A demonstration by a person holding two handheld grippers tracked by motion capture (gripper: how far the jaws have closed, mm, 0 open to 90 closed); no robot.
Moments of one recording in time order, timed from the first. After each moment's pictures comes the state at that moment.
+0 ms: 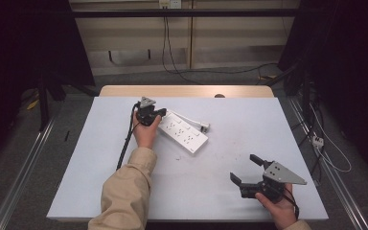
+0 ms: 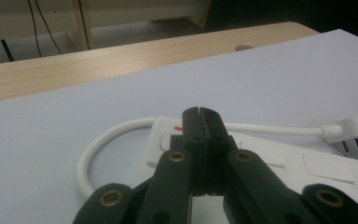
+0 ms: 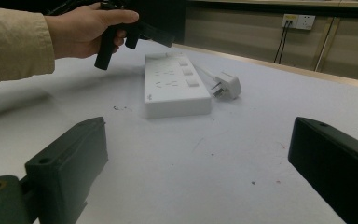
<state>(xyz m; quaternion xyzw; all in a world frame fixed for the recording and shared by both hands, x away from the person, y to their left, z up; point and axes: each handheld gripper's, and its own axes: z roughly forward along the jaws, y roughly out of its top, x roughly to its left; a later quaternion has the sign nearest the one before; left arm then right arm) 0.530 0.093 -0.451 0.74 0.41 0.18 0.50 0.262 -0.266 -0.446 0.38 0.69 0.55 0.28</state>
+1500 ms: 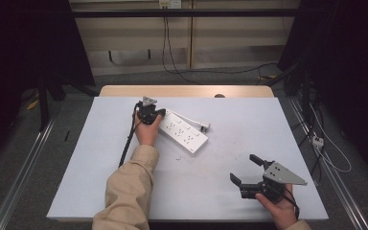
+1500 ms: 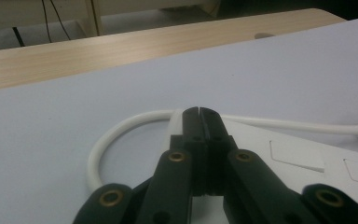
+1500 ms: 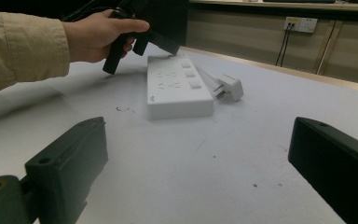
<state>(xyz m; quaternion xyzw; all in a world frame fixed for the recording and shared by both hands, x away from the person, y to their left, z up) 0.541 0.090 -0.461 0.75 0.43 0.18 0.47 0.261 -0.266 -0.445 0.37 0.69 0.55 0.28</state>
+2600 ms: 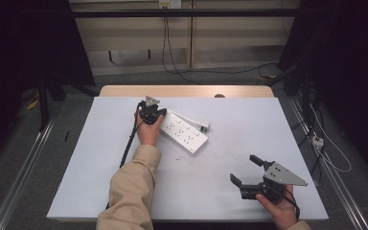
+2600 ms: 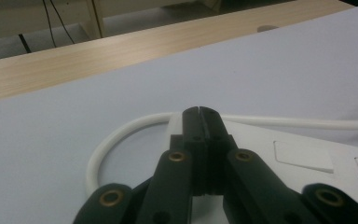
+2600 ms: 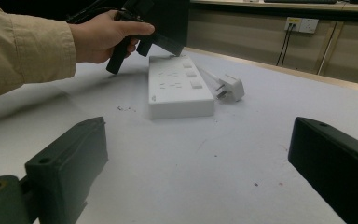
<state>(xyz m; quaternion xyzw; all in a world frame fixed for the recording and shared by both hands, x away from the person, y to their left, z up) 0.544 0.085 -0.462 0.76 0.41 0.20 0.46 0.259 -0.266 -0.445 0.37 0.69 0.55 0.28</state>
